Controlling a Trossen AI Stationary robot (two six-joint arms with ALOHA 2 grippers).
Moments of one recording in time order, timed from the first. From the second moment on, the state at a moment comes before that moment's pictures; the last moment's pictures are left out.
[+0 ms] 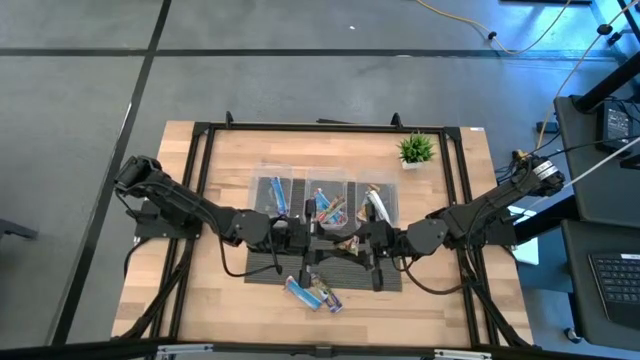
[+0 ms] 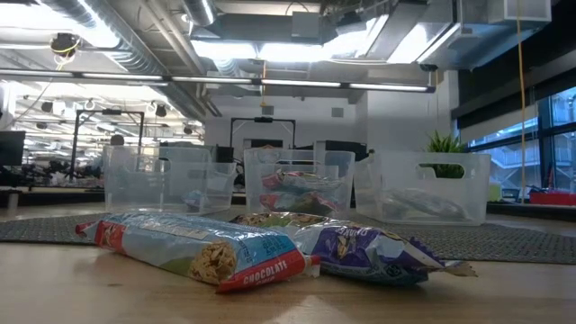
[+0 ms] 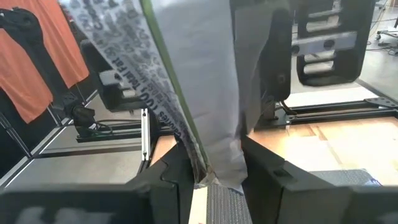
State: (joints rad) left arm -0.40 1.57 1.19 0.50 -0.37 0.07; right arm 0.50 1.41 1.13 0.12 0.42 0.23
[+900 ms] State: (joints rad) left arm -0.50 1.44 1.19 -0.28 -0.52 -0.18; right arm 0.33 1.34 1.12 -0.84 0.53 1.10
